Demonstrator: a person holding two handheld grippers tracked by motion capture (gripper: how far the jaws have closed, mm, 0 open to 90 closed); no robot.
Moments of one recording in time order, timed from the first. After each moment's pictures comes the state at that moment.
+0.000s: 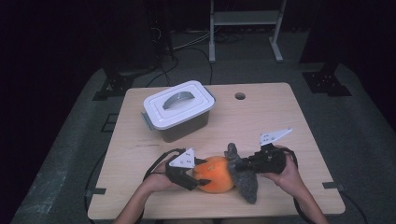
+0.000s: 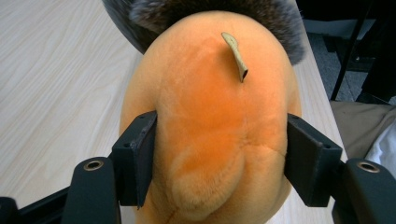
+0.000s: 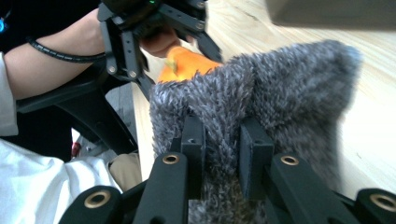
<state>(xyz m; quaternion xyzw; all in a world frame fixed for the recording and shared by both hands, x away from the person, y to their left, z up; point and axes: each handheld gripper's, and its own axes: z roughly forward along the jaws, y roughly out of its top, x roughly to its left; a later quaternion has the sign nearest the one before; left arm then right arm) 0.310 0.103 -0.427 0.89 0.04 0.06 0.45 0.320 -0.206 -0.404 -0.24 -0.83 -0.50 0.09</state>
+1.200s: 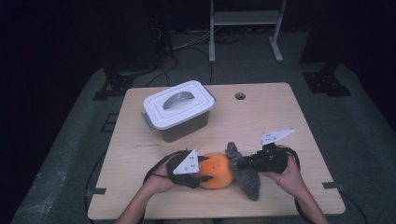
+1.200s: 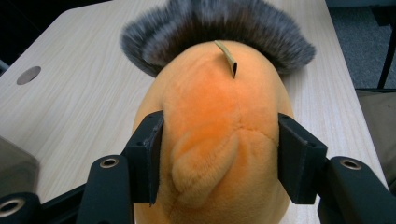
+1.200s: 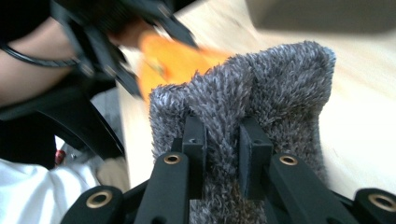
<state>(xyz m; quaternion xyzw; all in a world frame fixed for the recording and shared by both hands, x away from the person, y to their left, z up) 0.293 0.095 -0.405 0.89 0.01 0.15 0.43 0.319 -0.212 -0.401 -0.26 -0.82 -0.50 0.07</state>
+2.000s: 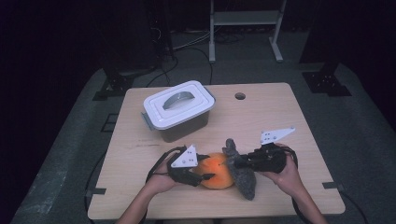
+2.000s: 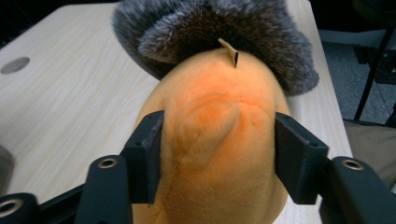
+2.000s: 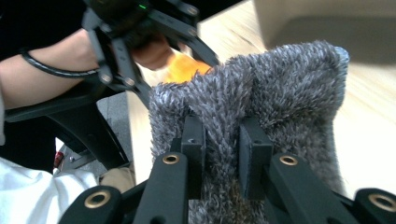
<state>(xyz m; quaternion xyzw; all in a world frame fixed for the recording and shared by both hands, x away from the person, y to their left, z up) 0.299 0.095 -0.404 0.87 0.06 0.11 0.47 0.312 -0.201 -0.388 -0.23 -0.82 -0.52 0.05</state>
